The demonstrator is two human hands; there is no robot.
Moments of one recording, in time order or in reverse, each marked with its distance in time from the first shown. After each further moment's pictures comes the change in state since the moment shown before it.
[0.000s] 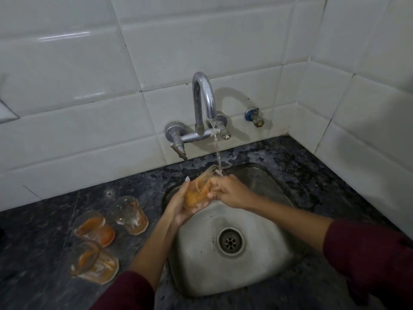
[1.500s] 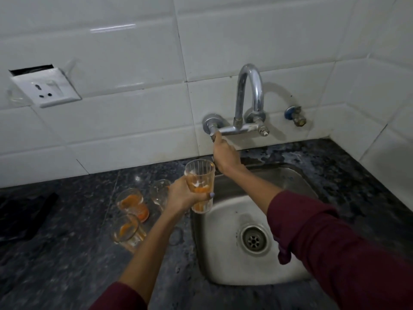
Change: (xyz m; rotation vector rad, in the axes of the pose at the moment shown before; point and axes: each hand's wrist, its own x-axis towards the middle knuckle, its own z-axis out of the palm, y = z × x) left_hand -0.079 0.050 -0.023 0.954 0.515 0.217; right_hand 0.118 -0.047 0.043 -0.475 0.295 0.136
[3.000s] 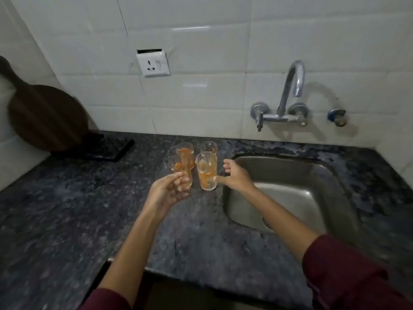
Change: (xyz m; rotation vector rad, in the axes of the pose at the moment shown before) left_hand -0.216 -0.045 -0.070 -0.840 0.293 -0.184; right_hand -0.193 -0.062 -0.012 0.700 -0.471 0.010
